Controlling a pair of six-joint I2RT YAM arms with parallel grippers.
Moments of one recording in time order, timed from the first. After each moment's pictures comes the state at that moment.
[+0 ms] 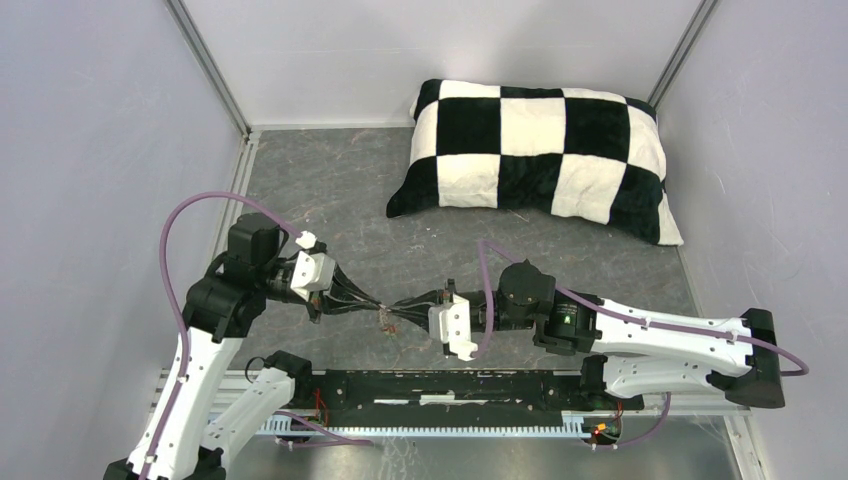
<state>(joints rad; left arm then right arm) -0.33 0.74 1.05 -0.94 1.29 0.67 1.33 1.06 0.90 0.15 -0.28 -0.60</state>
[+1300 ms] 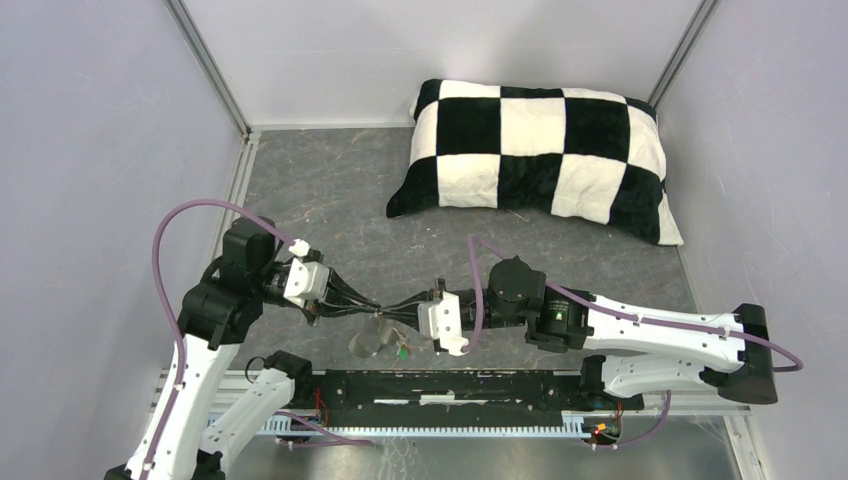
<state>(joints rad) -0.33 0.71 1.05 -0.93 1.32 0.69 1.33 1.11 0.96 0.14 -0.30 -0.57</state>
